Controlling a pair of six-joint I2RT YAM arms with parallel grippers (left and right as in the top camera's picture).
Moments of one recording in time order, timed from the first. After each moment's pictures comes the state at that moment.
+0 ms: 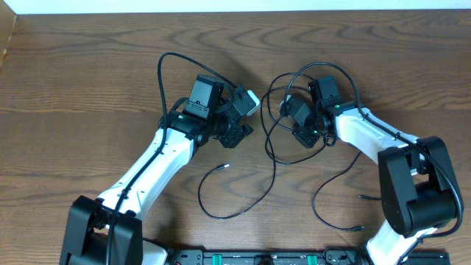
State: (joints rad) left arm -0.40 1.55 1.02 -0.44 0.38 0.43; right arm 0.30 1.85 1.04 -0.43 -0.26 -0.54
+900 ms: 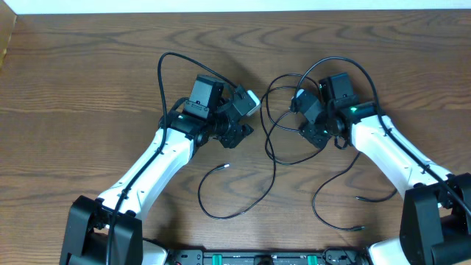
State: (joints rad) left arm -0.40 1.55 1.02 -0.44 0.38 0.43; right arm 0.28 1.65 1.04 -0.58 -0.18 -0.50
